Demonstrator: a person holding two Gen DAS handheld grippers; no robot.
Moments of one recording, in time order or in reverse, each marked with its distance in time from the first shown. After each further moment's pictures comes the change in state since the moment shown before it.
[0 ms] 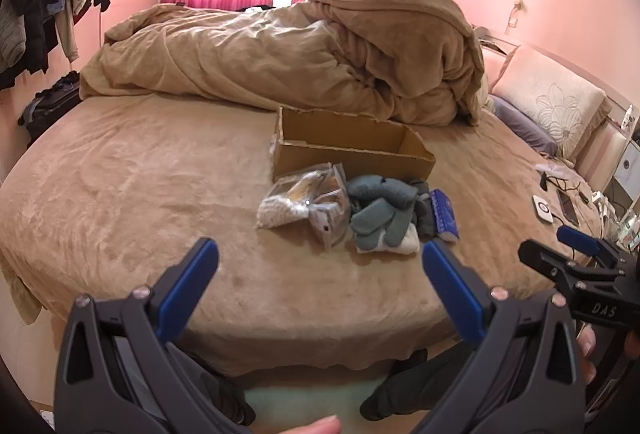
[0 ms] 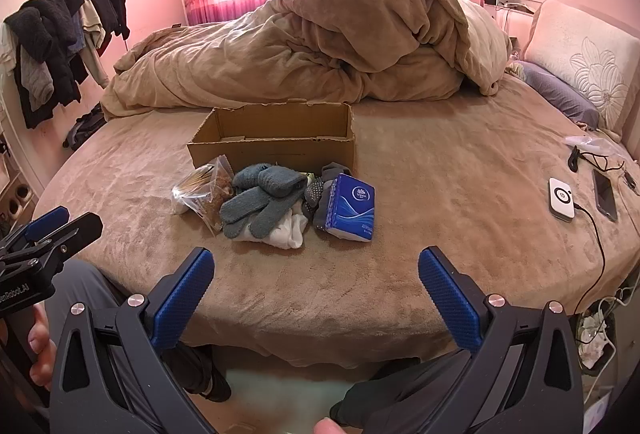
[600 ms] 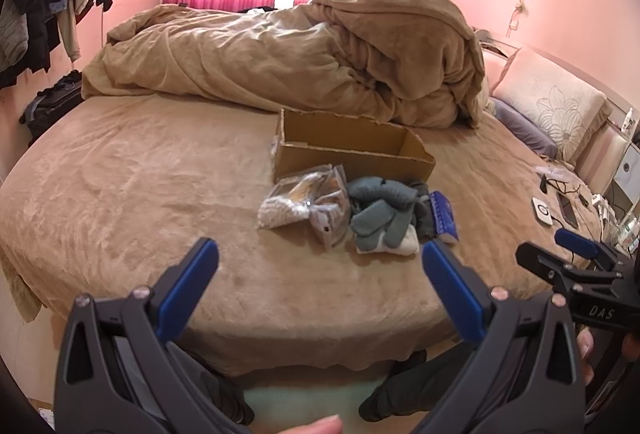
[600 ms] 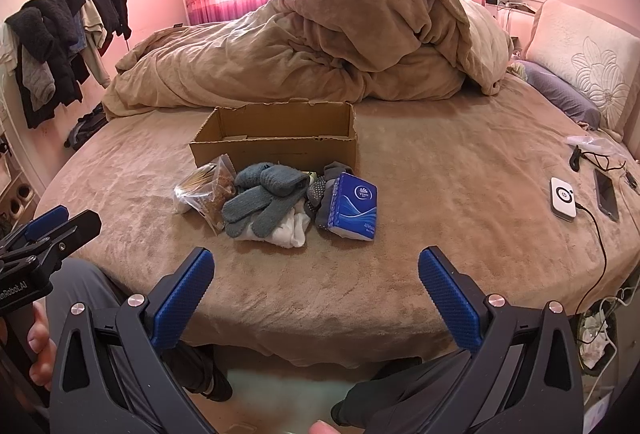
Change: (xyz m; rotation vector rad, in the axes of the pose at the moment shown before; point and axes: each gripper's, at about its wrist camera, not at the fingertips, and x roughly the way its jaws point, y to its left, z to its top) left arm -0.001 0.000 0.000 -0.003 -0.006 0.003; right arm 0.000 0.000 0.000 0.002 -0.001 0.002
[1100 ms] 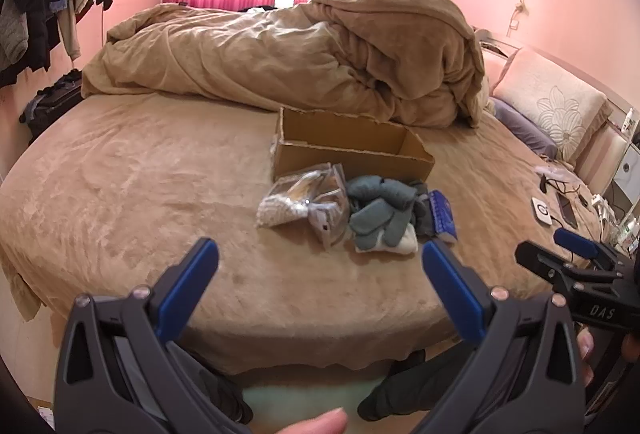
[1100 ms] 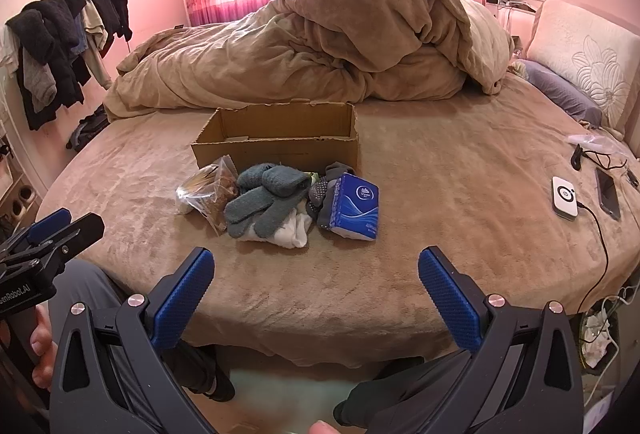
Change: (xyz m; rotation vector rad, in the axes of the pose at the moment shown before) left arm -0.002 -0.001 -0.001 -0.003 0.001 -0.002; right arm 0.000 0.000 0.000 0.003 0.000 0.003
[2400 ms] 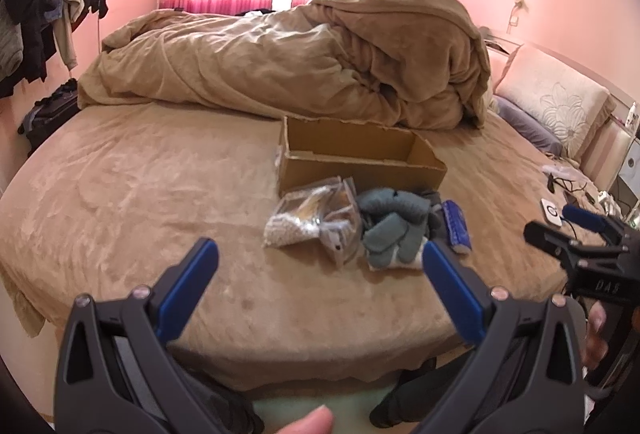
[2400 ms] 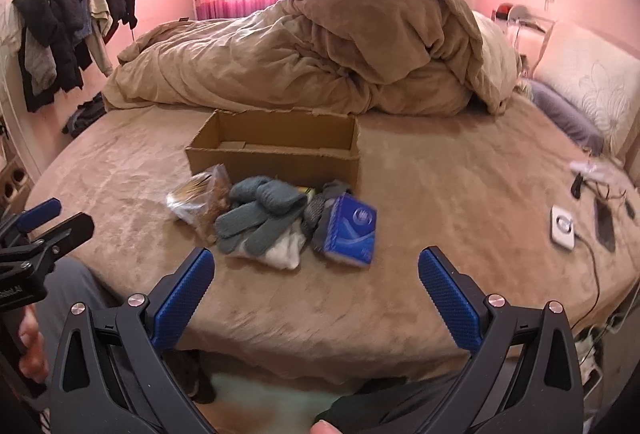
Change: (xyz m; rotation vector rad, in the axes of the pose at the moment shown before) left arm 0.027 0.009 0.018 0.028 -0.009 0.006; right arm 0.019 0.004 0.026 -0.070 -0.017 -0.033
